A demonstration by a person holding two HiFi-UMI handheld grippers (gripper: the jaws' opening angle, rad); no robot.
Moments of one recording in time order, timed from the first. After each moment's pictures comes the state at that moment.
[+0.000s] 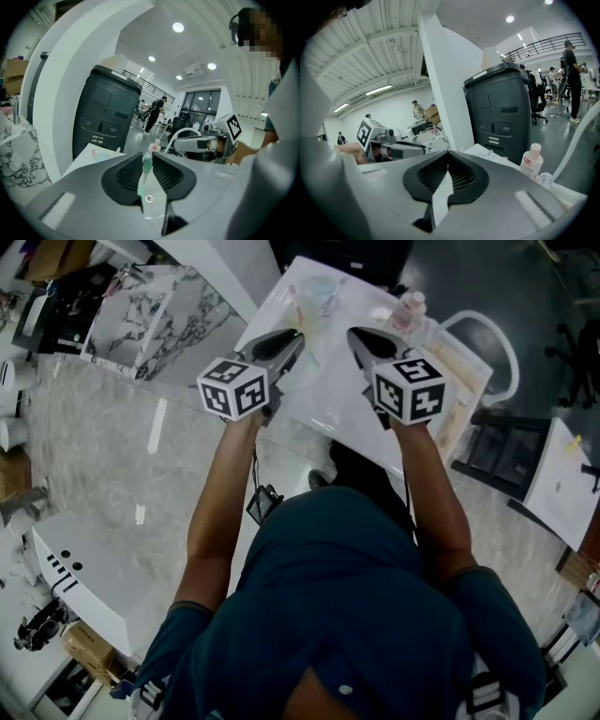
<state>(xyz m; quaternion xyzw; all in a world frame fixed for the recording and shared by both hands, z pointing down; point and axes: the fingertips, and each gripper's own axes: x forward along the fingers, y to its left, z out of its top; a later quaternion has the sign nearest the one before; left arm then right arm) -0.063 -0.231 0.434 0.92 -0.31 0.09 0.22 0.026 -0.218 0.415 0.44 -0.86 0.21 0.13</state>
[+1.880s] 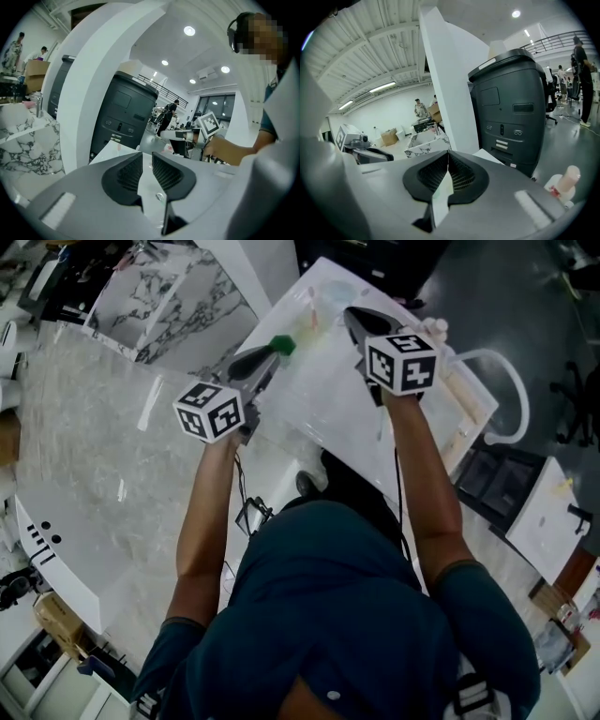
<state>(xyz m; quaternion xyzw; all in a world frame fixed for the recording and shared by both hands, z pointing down) -0.136 -0.233 0.450 0.89 -0.38 0.07 0.24 -0.008 -0.309 0.436 0.40 -0.88 0.20 0.14</state>
